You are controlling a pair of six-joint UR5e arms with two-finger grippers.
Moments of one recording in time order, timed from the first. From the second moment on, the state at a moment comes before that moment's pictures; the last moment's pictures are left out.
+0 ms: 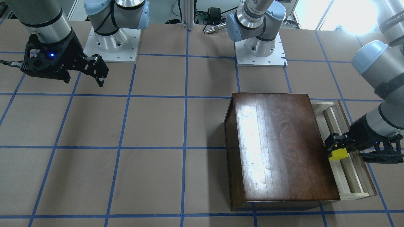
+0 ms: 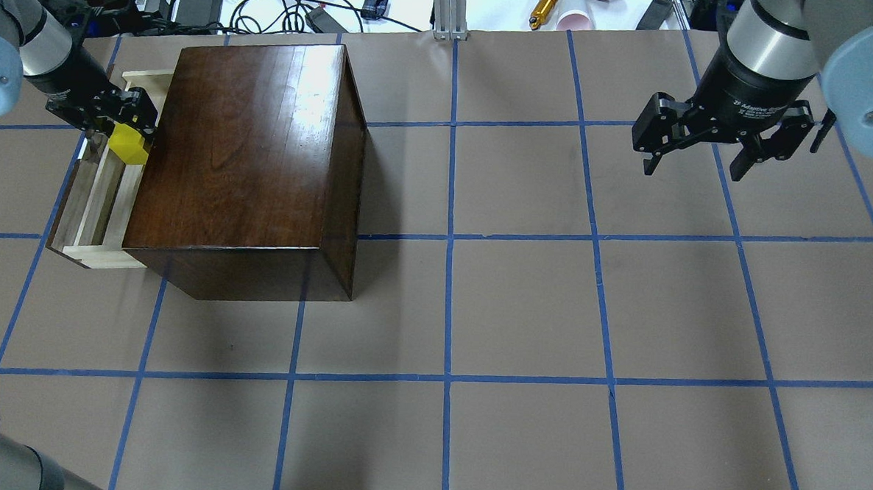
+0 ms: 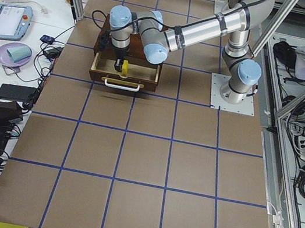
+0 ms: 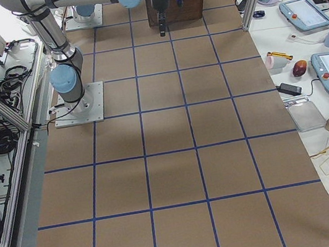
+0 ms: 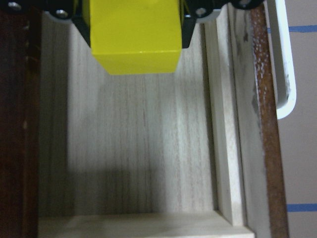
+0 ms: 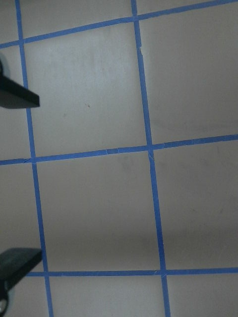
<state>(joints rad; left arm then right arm) -1.18 -1.92 -1.54 -1.25 1.50 0.40 1.52 -1.59 1.63 -1.60 -1.59 0.04</state>
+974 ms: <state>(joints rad) -1.19 -1.77 -1.48 -1.47 1.51 0.39 1.52 -1.59 1.63 -1.60 -1.59 0.04</state>
